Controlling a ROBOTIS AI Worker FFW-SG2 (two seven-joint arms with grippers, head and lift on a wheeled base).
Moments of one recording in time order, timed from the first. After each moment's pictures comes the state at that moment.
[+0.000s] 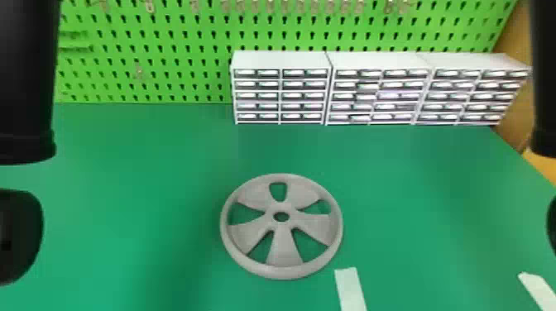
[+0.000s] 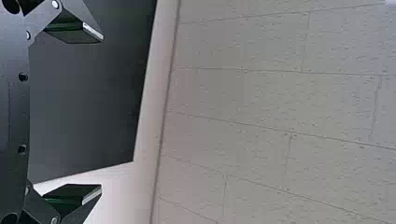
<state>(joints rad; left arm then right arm) -1.04 0.22 -0.20 -1.65 0.17 -0.17 0.12 -1.08 -0.16 0.22 -1.61 -0.02 -0.06 -0.29</state>
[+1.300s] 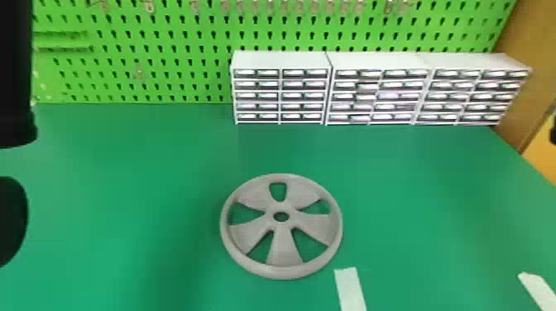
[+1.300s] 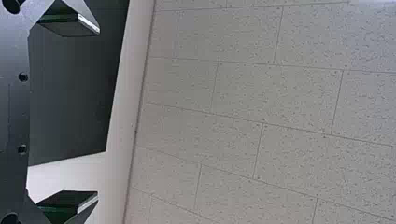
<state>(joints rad) -1.08 0.25 -0.21 -1.67 0.15 -0.15 0.14 -1.09 -0.18 0.20 -1.68 -0.01 -0.05 -0.30</state>
